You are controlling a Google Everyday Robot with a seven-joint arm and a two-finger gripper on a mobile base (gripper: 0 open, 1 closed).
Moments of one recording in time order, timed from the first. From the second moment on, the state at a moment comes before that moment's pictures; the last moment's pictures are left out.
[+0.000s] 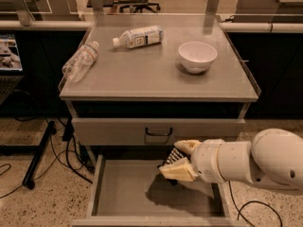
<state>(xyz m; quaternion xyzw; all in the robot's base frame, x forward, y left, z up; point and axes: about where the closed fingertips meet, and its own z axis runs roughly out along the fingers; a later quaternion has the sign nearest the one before) 0.424 -0.066 0.735 -0.44 0.79 0.22 0.38</state>
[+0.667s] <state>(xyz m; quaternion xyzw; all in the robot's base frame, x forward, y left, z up) 0.432 -0.085 0.707 -0.41 0.80 0.23 0.37</state>
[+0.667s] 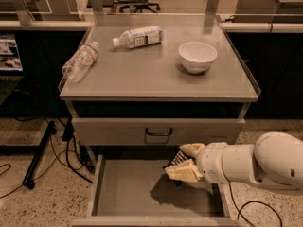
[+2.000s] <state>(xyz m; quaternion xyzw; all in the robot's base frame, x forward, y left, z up) 0.522 -0.149 0.568 -0.28 0.88 0.22 0.31</state>
